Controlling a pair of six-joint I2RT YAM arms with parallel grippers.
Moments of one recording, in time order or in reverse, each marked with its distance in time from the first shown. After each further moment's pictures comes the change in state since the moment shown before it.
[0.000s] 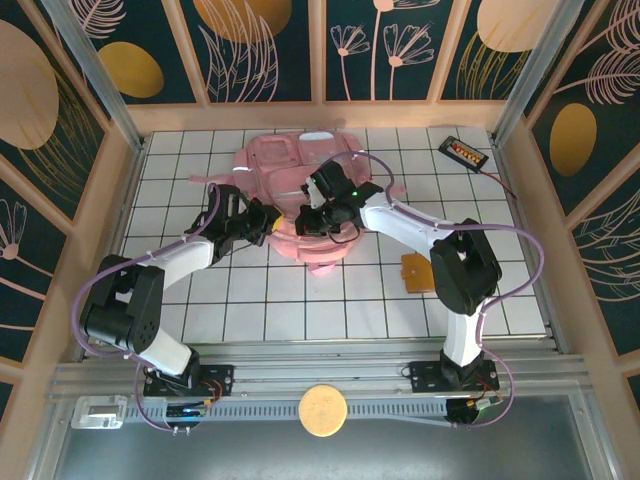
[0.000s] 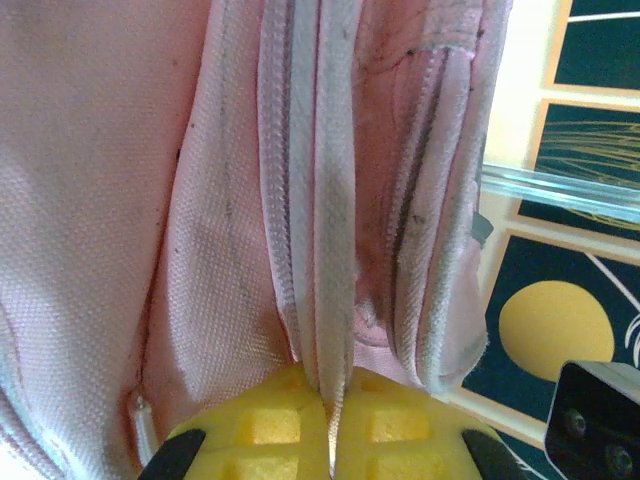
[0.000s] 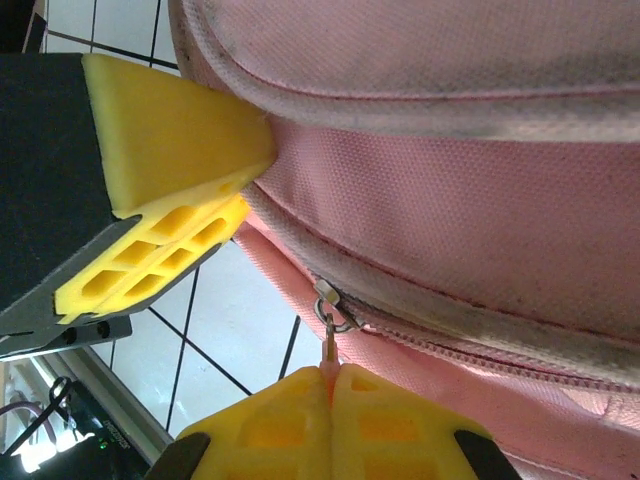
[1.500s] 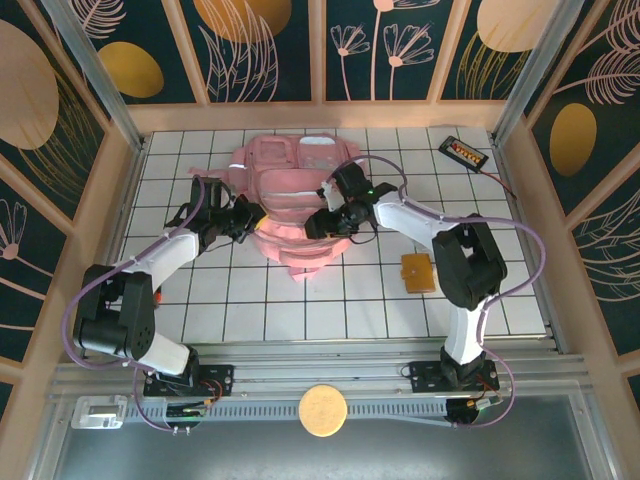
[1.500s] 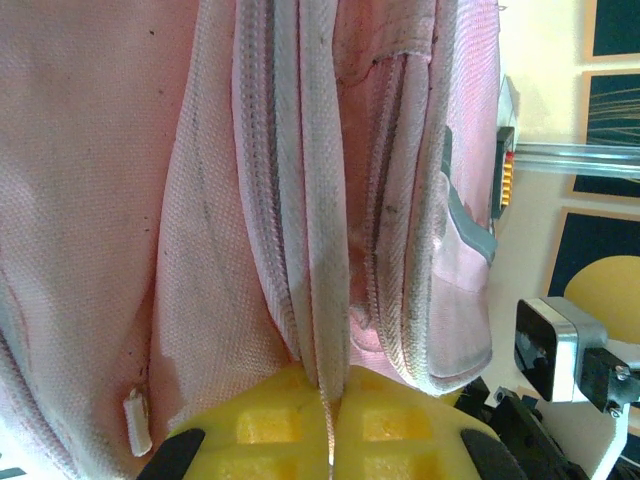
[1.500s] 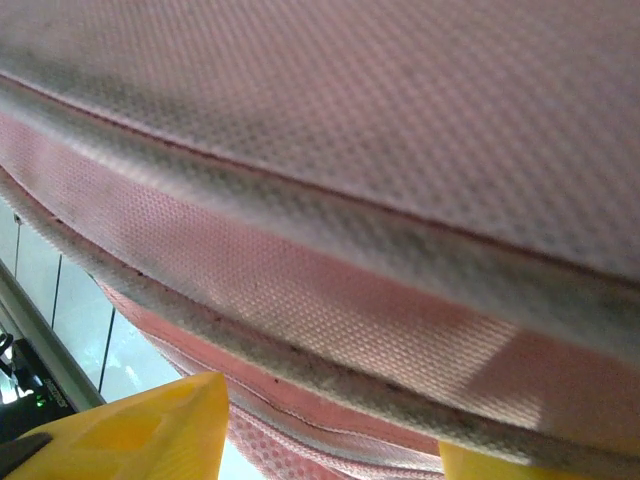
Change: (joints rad) left arm 0.112 -0.052 0.074 -0.254 0.070 0.274; right arm -0.117 0.019 -0.086 0.012 -0.105 -0.194
